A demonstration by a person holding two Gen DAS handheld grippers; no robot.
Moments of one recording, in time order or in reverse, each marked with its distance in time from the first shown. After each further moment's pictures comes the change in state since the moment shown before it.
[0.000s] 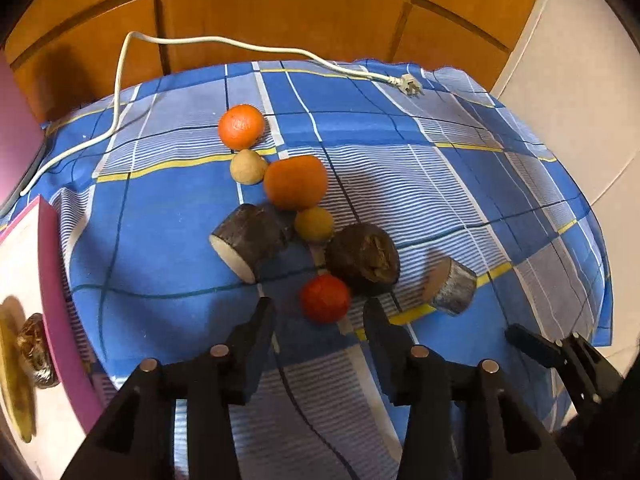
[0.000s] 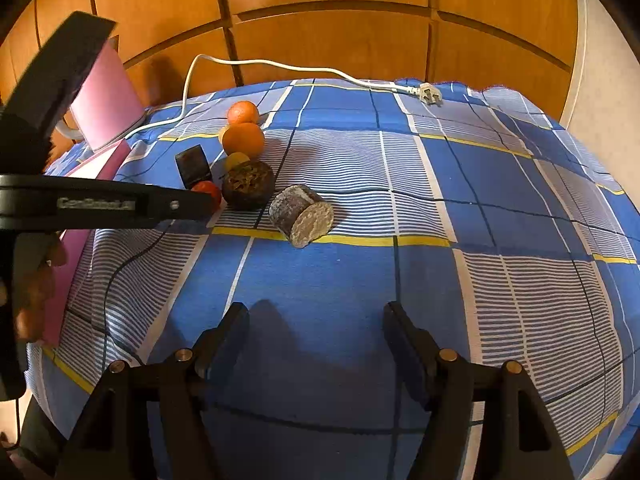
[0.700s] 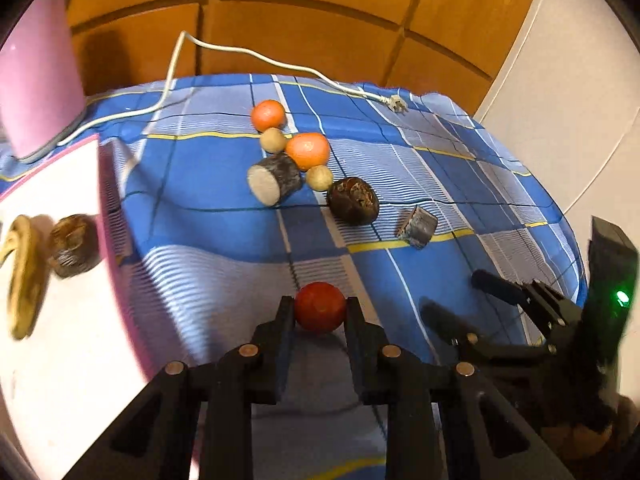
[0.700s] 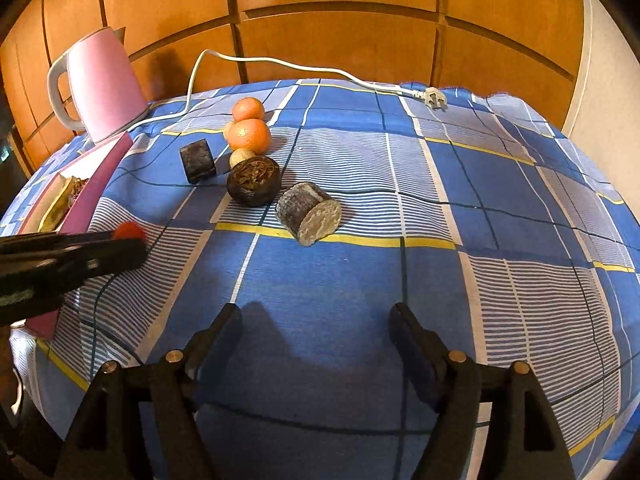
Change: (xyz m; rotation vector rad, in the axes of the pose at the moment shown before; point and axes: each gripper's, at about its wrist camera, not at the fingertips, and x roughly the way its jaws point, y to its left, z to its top) left arm -0.063 0.009 -0.075 -0.058 -0.121 -0.049; right arm 0.003 0.007 -0.003 -0.034 -0.006 -0.019
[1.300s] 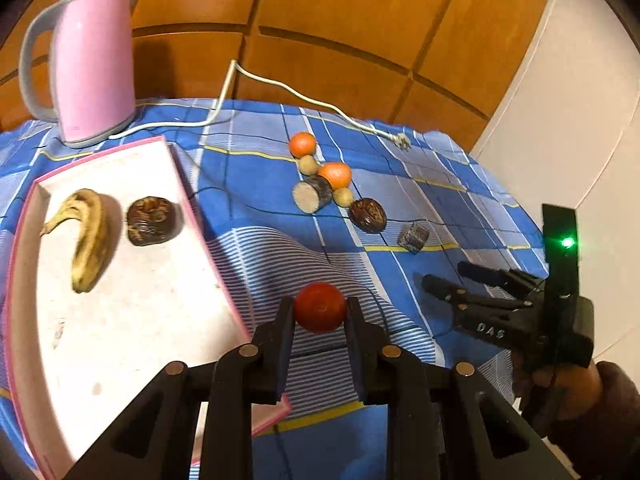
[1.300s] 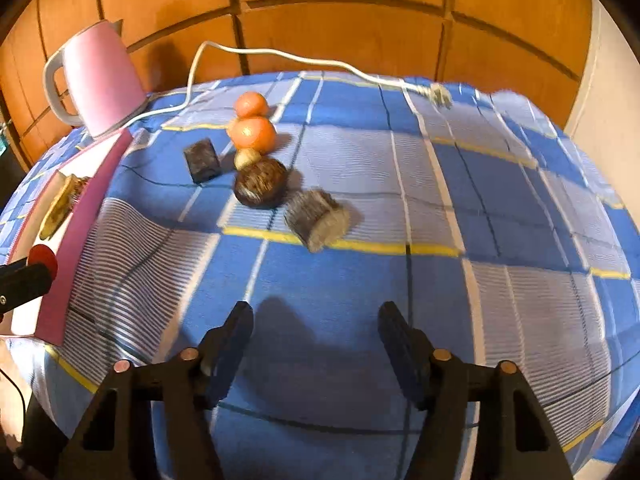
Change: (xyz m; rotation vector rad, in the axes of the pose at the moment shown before) left arm -0.065 0.031 -0.029 -0.078 -0.111 -0.018; right arm -0.008 0.009 0.015 -0.021 0.041 -0.010
